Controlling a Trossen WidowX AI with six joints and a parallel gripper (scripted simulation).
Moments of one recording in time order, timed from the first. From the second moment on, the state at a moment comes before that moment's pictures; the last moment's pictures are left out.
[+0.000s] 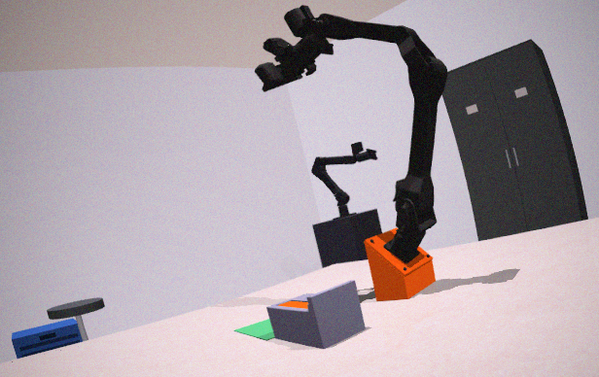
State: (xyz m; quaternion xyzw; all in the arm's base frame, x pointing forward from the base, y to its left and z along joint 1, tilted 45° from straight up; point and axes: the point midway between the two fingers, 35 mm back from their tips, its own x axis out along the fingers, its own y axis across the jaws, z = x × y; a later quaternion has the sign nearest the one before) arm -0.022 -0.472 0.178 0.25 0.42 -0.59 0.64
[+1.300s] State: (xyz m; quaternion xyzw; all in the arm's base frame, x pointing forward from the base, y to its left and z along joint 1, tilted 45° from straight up) arm 0.258 -0.061 0.074 0.34 0.65 0.18 0.66
